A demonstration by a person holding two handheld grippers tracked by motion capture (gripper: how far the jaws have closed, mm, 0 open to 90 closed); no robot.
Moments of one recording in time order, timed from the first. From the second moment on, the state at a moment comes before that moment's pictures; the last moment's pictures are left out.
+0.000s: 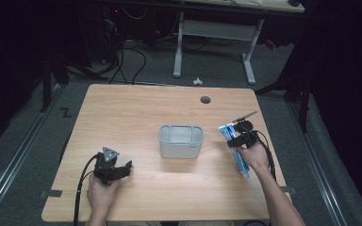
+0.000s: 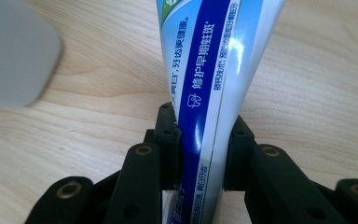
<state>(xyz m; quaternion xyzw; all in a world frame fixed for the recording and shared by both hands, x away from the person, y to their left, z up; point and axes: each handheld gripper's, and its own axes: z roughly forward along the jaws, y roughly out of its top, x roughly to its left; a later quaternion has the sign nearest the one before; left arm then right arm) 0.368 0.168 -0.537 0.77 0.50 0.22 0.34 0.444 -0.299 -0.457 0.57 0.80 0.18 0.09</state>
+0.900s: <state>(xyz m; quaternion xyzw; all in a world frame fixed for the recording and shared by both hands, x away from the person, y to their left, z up) 0.368 0.167 -0.537 0.77 0.50 0.21 0.34 0.410 -0.278 -0.401 0.47 0.81 0.33 0.13</state>
